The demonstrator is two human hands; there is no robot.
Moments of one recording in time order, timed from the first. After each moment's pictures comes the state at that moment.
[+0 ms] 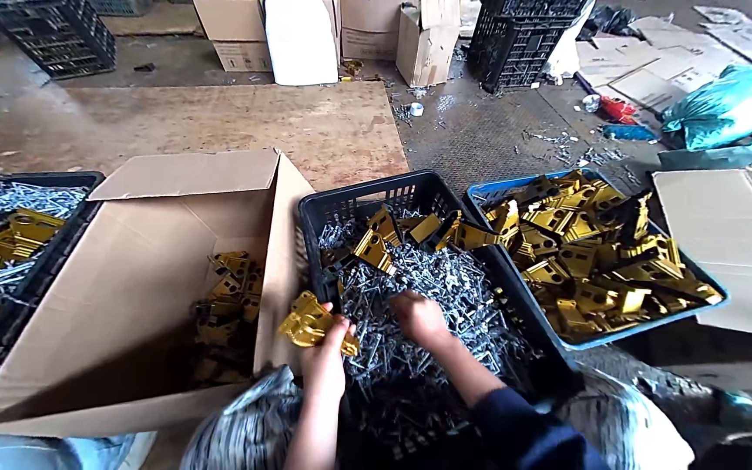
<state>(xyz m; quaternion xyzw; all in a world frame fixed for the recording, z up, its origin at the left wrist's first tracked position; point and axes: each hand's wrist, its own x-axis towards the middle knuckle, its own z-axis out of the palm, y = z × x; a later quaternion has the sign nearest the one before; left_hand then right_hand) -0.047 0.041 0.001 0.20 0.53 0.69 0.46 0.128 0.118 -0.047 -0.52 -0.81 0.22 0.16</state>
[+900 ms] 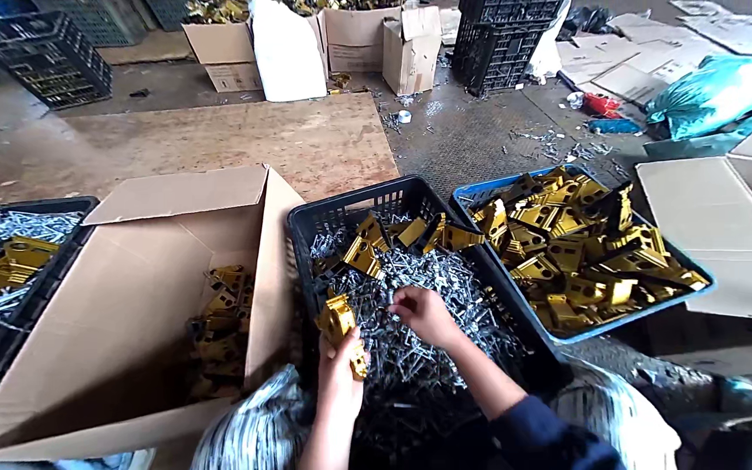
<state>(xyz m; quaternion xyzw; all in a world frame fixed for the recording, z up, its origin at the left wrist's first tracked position) -0.017 0.030 -0.006 0.12 0.48 0.63 0.59 0.153 0.112 0.001 -0.51 -0.68 0.45 0.29</state>
